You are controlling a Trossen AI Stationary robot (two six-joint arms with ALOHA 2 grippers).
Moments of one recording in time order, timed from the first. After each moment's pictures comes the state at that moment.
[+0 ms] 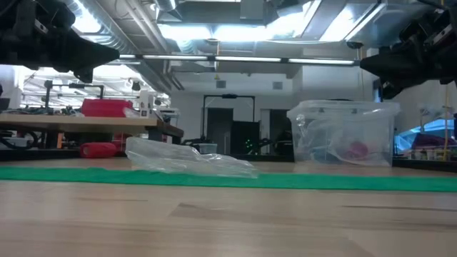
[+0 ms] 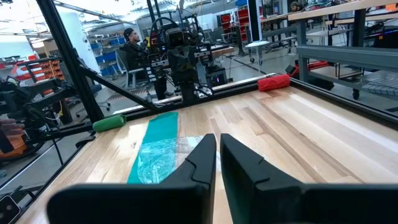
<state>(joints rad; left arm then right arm) -0.13 0.02 0.01 0.06 -0.32 -0.02 -0.07 0.01 0.01 0.02 -0.01 0.21</state>
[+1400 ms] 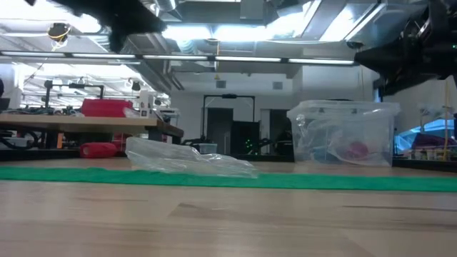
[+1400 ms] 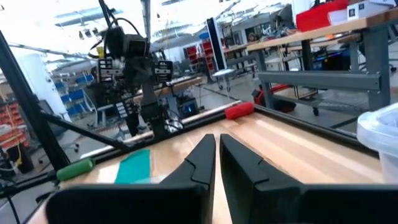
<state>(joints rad) -0.13 0.82 0.57 -0.01 -0.44 -0.39 -0.07 0.01 0.01 0.12 0.17 0.25</state>
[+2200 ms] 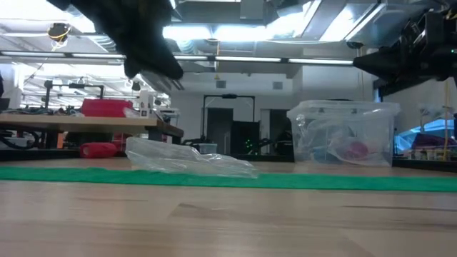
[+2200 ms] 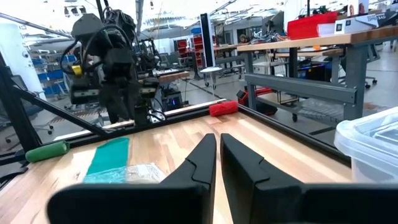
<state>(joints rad) -0.16 1.22 0.73 -0.17 -0.33 -0.50 -0.07 0.02 0.01 0.09 0.21 0.13</state>
